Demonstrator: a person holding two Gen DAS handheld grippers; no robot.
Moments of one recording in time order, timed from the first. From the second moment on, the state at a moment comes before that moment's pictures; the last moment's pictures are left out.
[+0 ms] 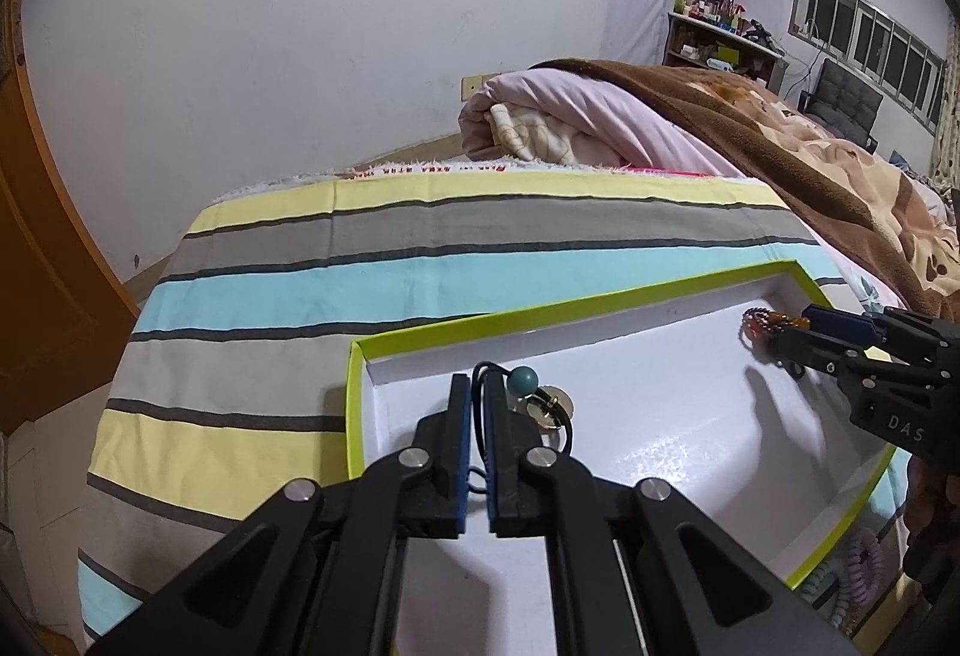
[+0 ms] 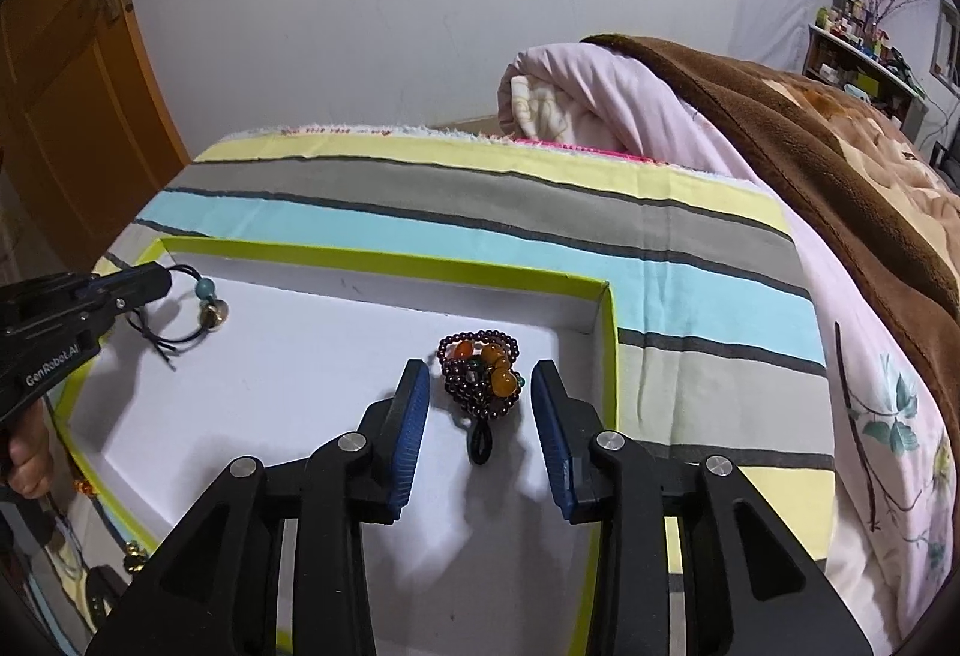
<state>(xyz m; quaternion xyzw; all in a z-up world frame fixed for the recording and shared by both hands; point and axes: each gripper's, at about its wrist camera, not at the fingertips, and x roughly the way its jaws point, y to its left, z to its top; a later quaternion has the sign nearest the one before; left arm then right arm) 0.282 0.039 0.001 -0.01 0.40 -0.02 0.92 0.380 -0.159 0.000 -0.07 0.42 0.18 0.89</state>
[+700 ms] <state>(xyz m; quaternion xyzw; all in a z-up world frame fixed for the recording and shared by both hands) 0.156 0.034 0.055 -0.02 0.30 -0.01 0.95 0.228 -0.181 0.062 -0.04 0.33 0.20 0.92</state>
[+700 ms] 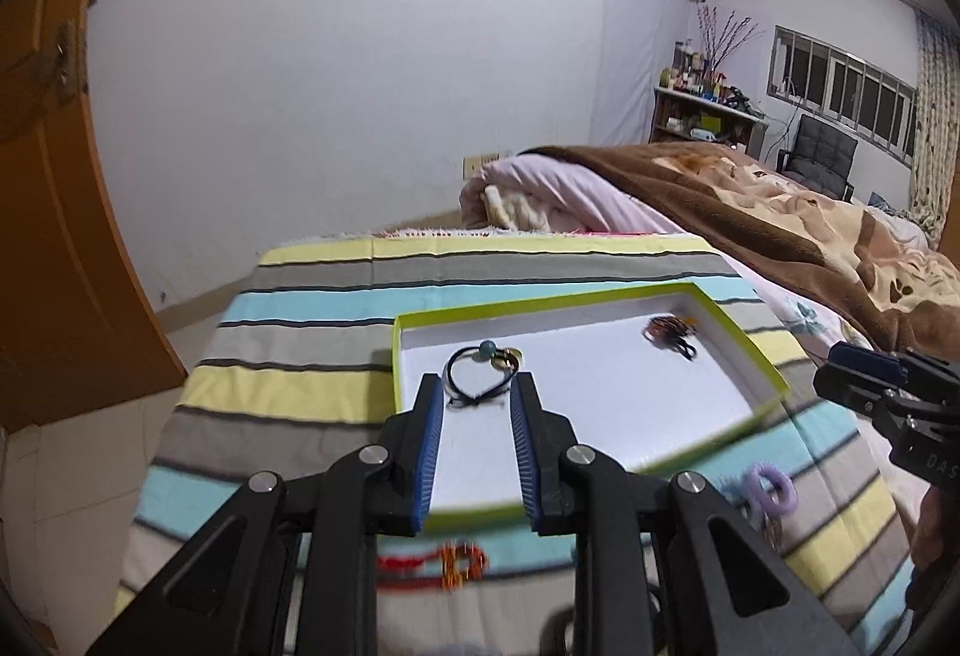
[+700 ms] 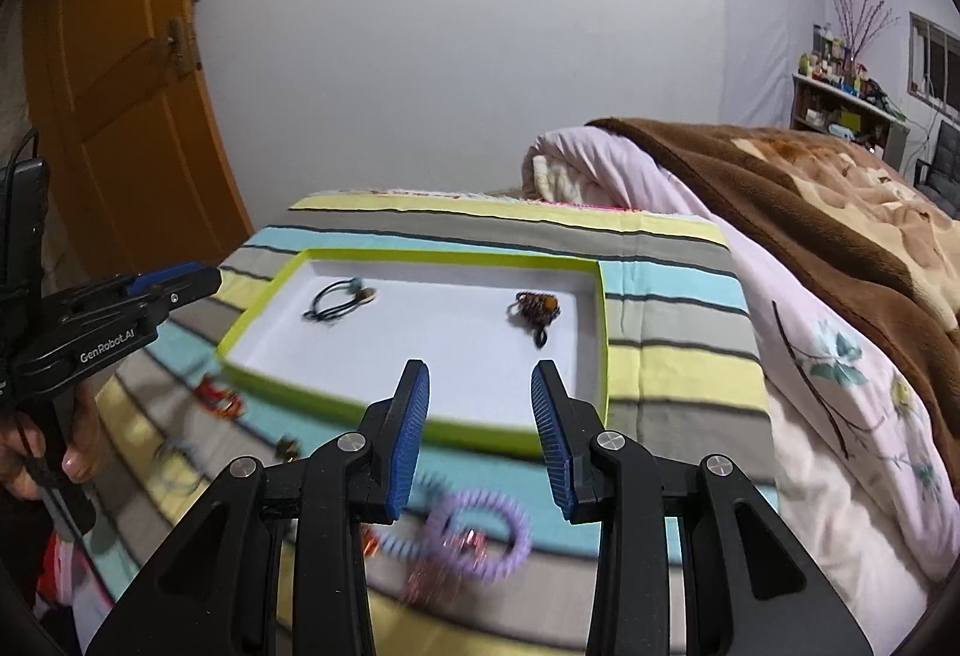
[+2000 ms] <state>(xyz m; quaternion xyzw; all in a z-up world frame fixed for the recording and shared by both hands) 0.024 0.002 0.031 -0.03 0.28 -0.04 0.96 0.114 -0.213 0.045 -0.02 0.32 0.18 0.93</state>
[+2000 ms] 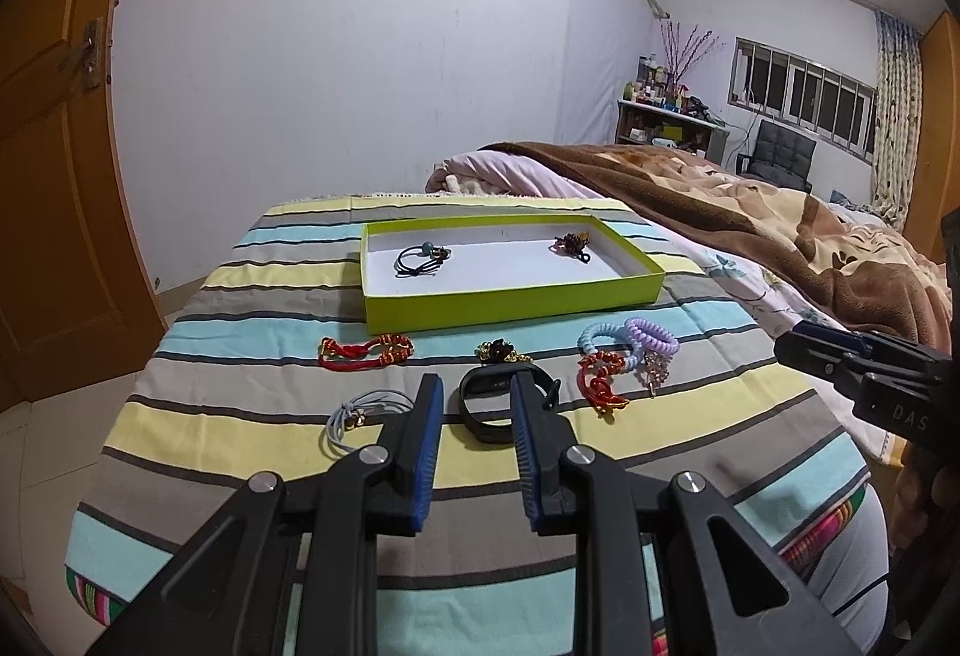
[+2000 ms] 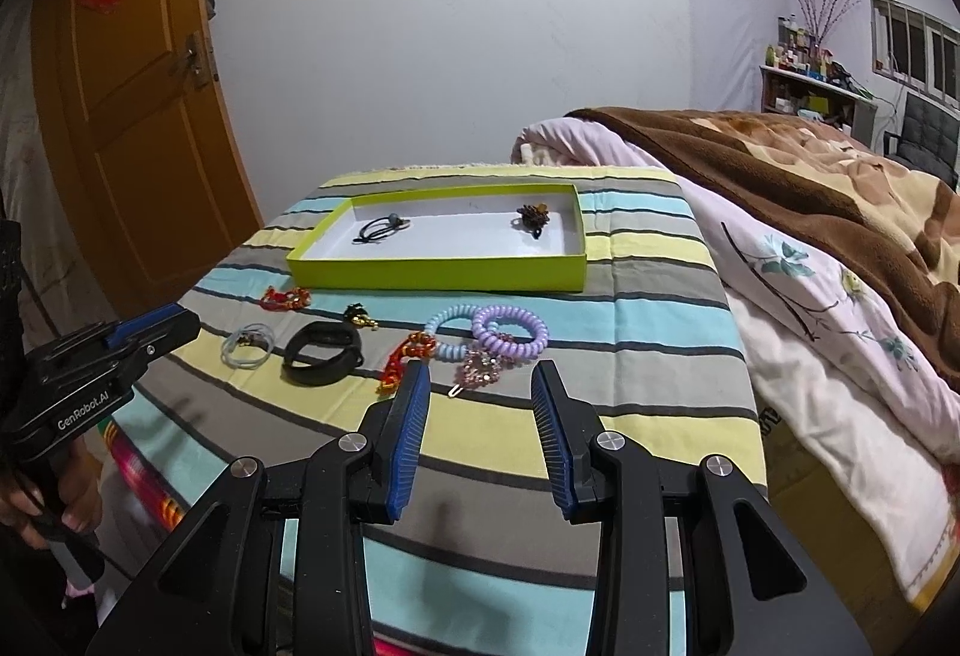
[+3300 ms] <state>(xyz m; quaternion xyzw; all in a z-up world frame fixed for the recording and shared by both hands) 0.099 -0.006 -0.022 -0.02 0.39 -0.04 0.92 0.231 -0.205 -0.014 -0.02 0.44 0.16 0.88</state>
